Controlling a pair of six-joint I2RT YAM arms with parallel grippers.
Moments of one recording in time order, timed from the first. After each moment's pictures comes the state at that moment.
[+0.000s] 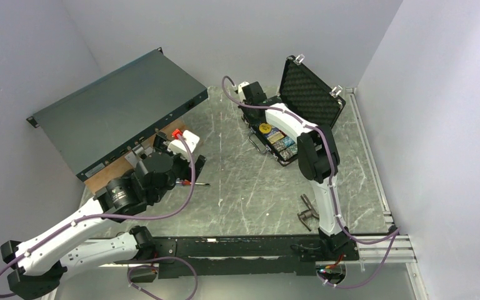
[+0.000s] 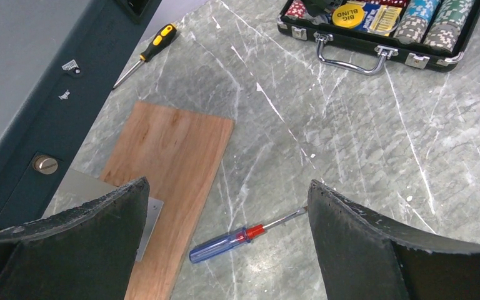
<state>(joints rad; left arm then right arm) -0.98 0.77 0.95 -0.51 -0.59 0.07 0.50 2.23 1.86 -0.48 0.16 -0.16</state>
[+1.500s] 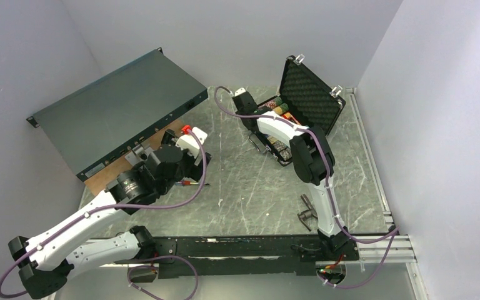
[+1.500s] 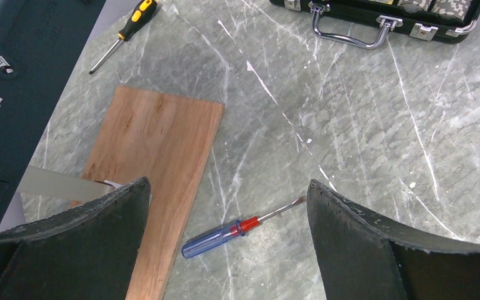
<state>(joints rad) -0.89 0.87 0.95 -0.51 -0.49 0.06 0.57 2.25 1.78 -0.38 0.46 -0.14</state>
